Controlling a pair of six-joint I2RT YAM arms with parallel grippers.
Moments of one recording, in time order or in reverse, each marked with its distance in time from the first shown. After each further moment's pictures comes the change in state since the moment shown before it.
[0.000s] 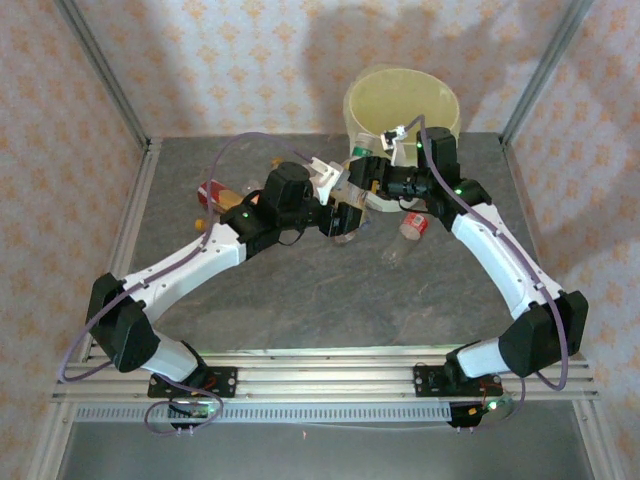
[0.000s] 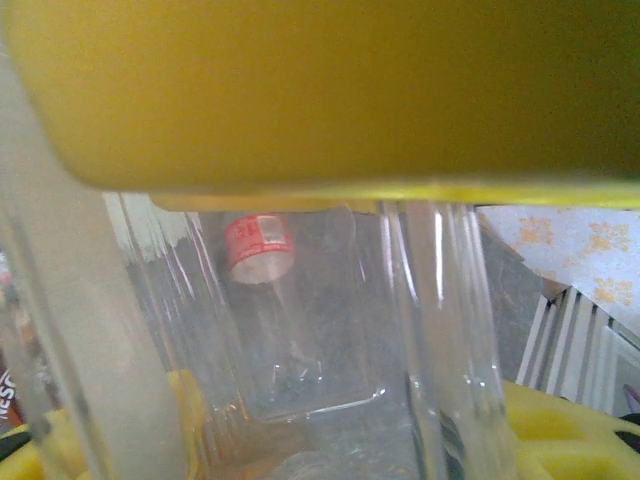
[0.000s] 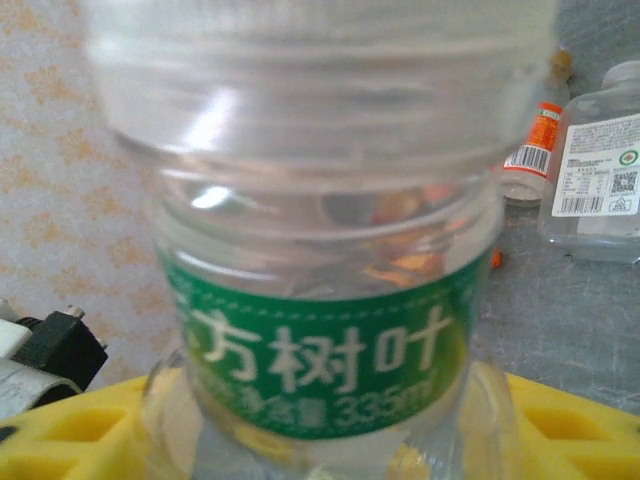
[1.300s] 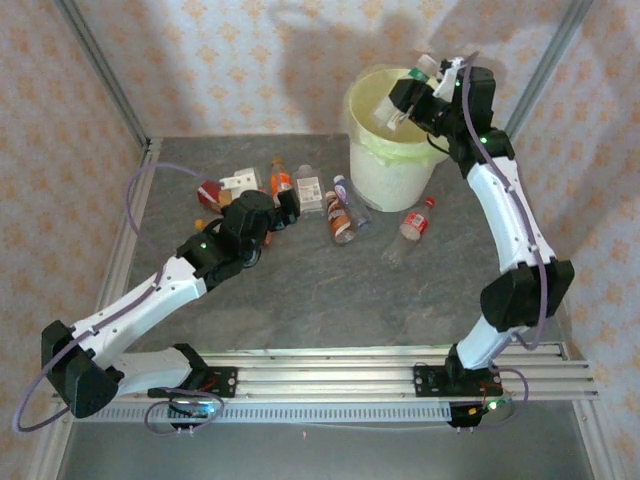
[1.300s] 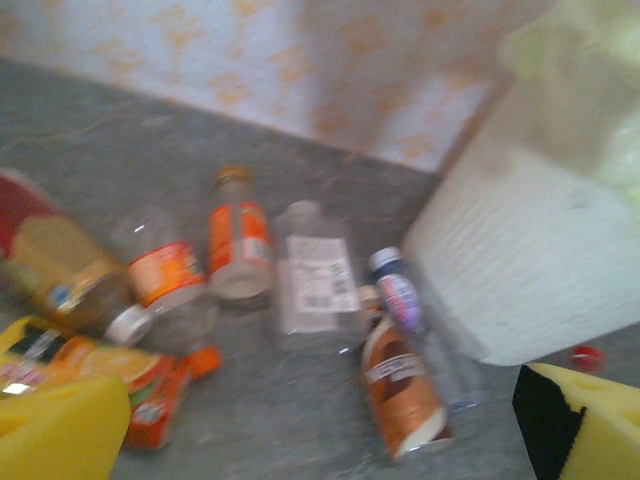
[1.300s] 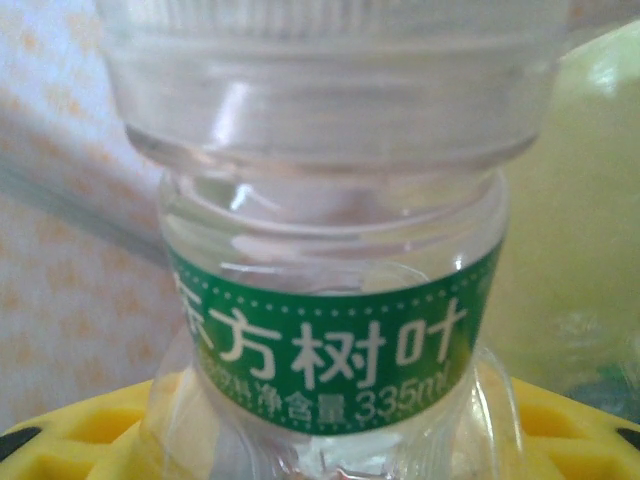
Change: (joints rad) left arm 0.020 -0.317 -0.251 -0.164 -0.881 -0.408; right arm -0.209 0.283 0.476 0.019 0.297 0.066
